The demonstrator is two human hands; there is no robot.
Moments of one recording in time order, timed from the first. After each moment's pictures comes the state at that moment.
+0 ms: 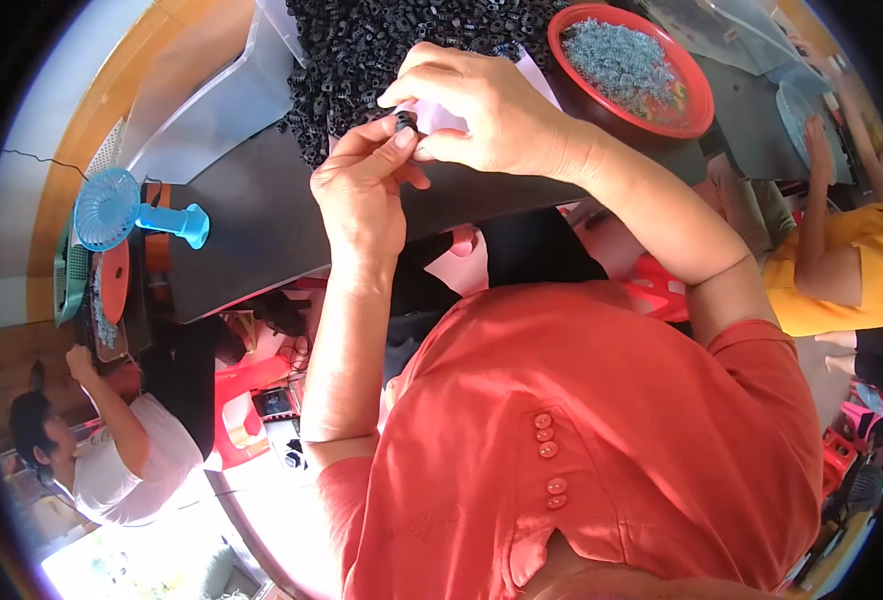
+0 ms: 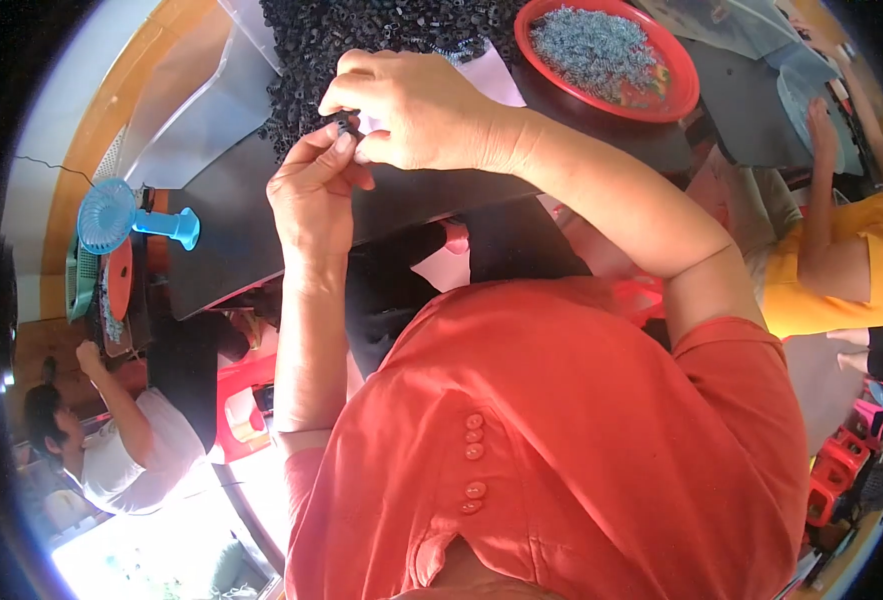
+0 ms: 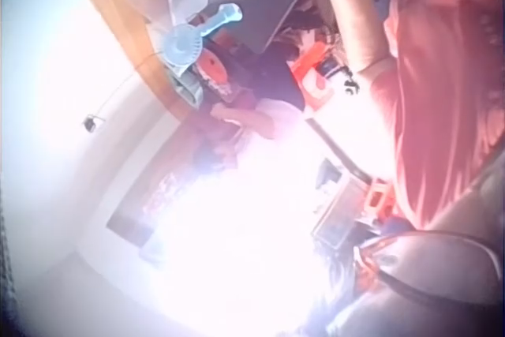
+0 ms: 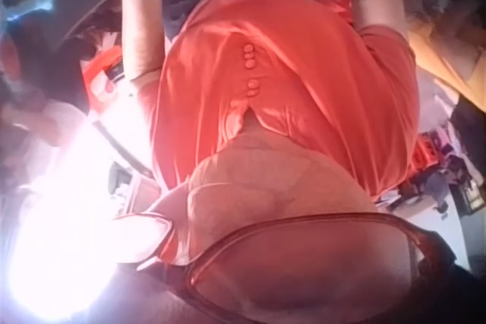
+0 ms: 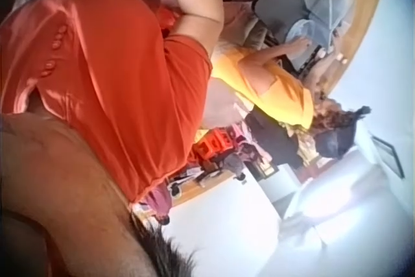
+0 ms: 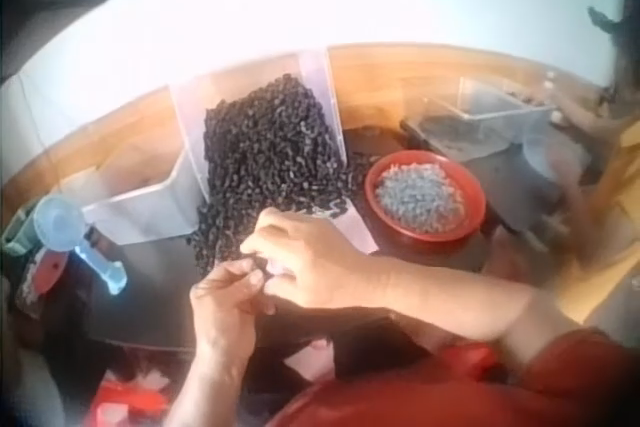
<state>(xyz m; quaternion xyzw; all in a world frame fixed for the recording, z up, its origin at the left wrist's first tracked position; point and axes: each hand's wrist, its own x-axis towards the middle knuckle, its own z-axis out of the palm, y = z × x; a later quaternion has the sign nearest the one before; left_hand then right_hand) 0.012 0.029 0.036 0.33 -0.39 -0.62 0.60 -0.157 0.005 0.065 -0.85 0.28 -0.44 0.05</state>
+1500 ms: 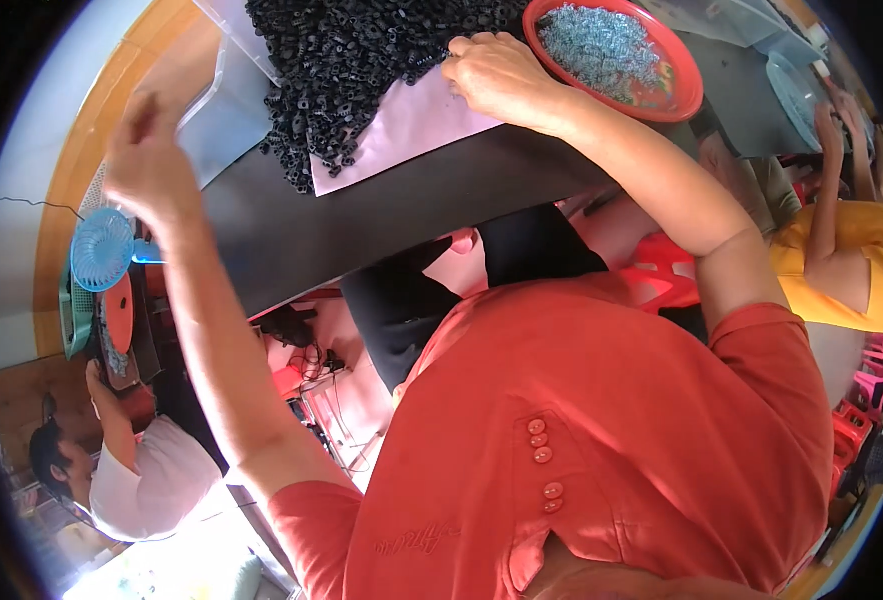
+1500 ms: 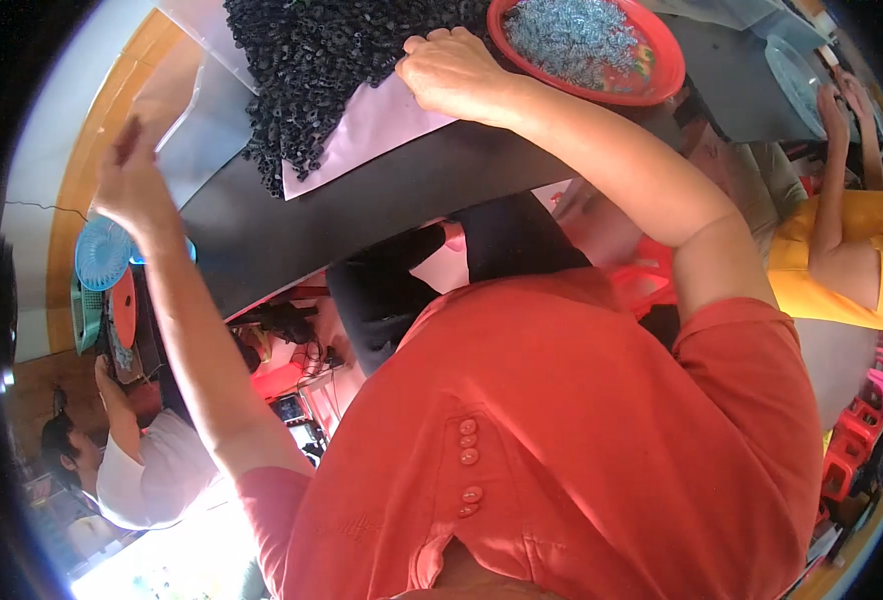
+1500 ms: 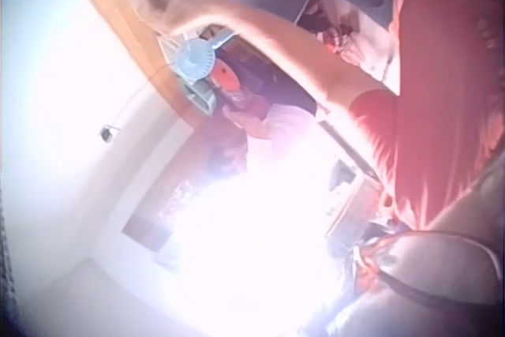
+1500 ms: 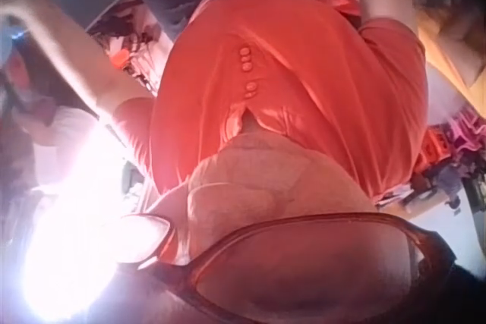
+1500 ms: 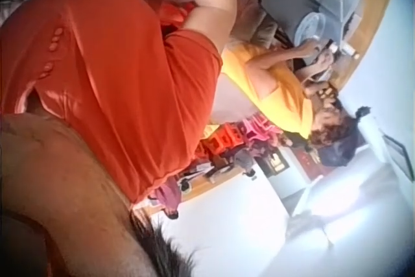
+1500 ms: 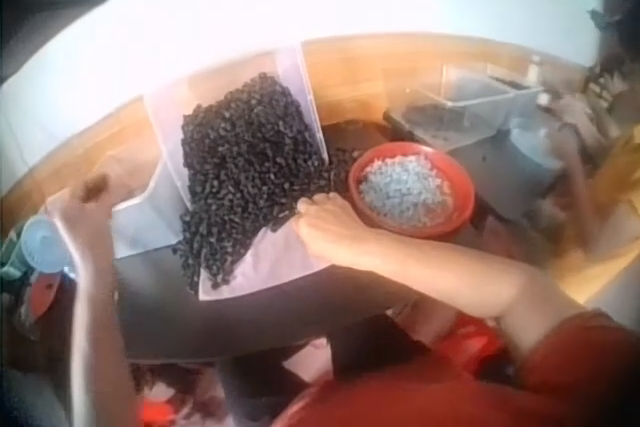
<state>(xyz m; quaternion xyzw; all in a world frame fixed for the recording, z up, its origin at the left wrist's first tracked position) 0.100 -0.070 0.121 0.46 -0.65 0.04 0.60 -0.212 -0.044 0.010 -0.83 0.52 -0.16 -0.11</state>
